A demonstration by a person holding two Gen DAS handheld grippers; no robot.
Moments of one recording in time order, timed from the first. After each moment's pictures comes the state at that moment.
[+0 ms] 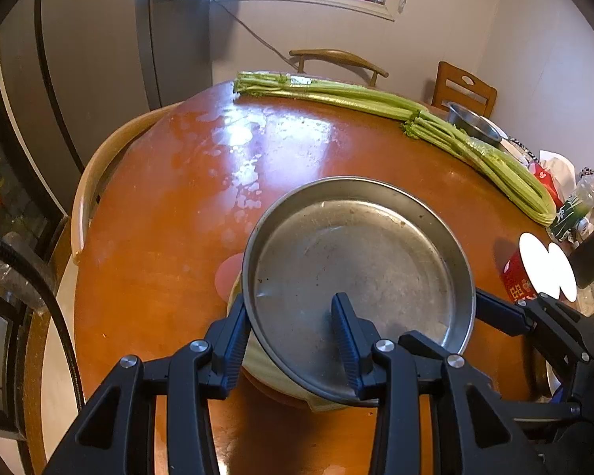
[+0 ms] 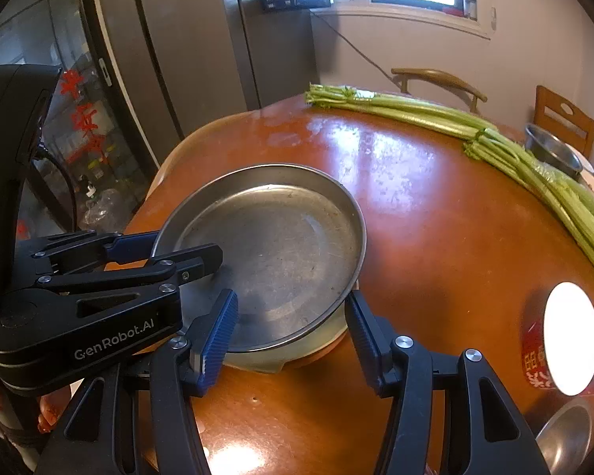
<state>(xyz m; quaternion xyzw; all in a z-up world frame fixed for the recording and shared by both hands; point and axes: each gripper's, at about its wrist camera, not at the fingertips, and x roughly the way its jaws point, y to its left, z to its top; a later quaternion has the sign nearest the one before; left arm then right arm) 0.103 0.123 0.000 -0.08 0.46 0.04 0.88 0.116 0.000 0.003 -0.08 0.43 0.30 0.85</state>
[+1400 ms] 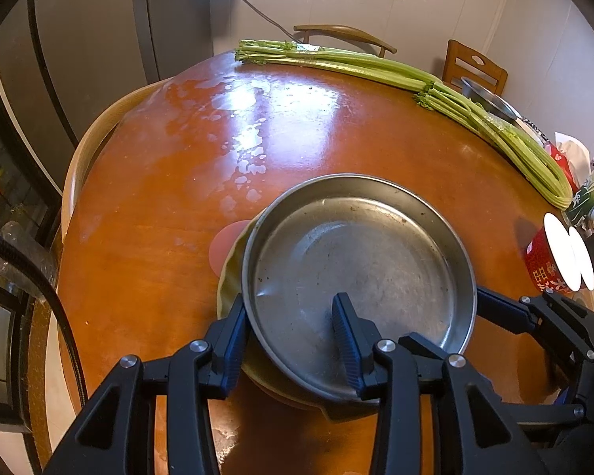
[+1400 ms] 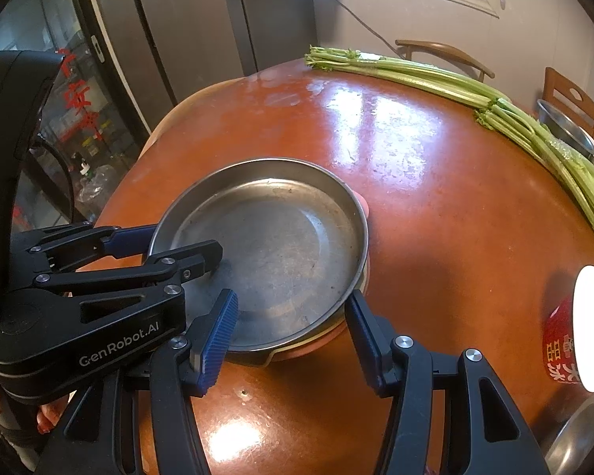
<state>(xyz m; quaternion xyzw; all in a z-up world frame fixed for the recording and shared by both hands) 0.112 0.123 -0.033 -0.08 0.50 0.05 0.86 0.125 0.006 -0.027 -0.09 0.47 0.30 0.83</state>
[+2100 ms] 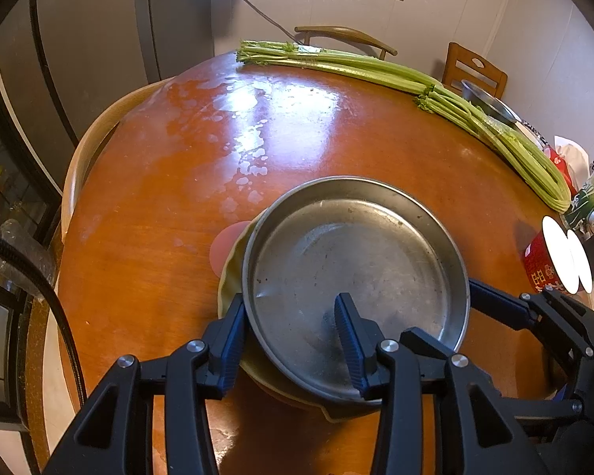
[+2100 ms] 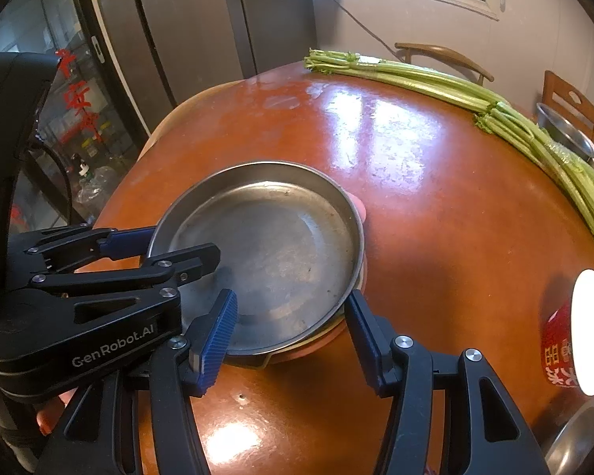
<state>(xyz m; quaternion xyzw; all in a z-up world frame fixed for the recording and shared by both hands) 0.111 0.125 -0.031 -0.08 0.50 0.05 0.86 0.127 0.009 -0.026 -0.10 0.46 0.29 0.83</state>
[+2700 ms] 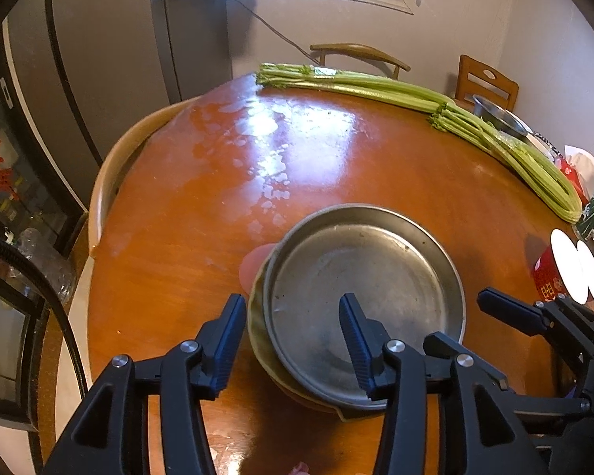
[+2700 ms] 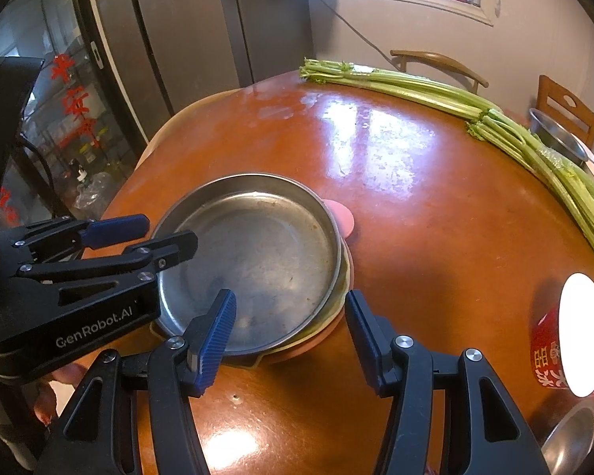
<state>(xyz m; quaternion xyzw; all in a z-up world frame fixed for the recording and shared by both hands) 0.104 0.127 -0.012 -0.06 0.47 0.09 0.88 0.126 0.001 -0.018 -0.09 0.45 0.29 0.84</state>
